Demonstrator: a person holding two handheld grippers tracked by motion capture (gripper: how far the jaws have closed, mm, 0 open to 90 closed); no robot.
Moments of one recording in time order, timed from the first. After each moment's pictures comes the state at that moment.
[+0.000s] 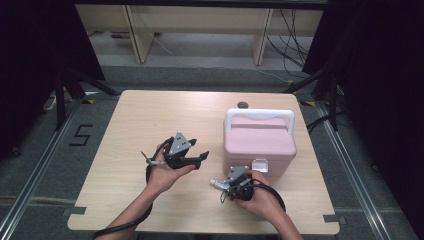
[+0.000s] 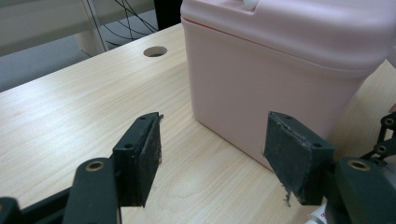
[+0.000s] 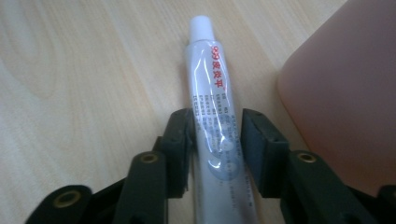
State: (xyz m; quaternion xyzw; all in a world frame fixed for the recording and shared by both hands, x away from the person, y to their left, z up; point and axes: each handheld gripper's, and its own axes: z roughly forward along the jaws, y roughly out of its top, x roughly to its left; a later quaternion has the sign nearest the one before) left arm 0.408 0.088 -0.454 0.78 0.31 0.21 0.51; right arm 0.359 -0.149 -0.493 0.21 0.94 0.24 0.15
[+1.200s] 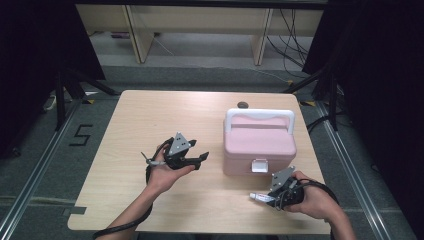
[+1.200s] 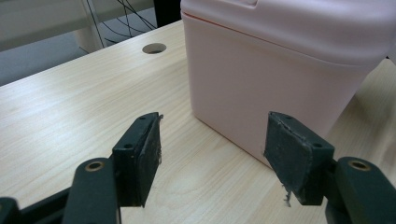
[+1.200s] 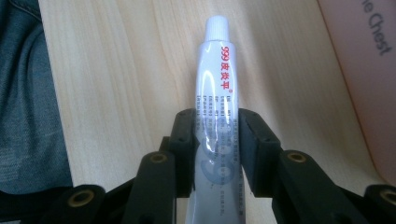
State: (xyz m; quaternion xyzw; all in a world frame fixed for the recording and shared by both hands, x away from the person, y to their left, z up) left arm 0.407 0.088 -0.456 0.78 0.31 0.20 0.51; right arm 0.348 -0.269 -0.469 0.13 0.97 0.20 0.04
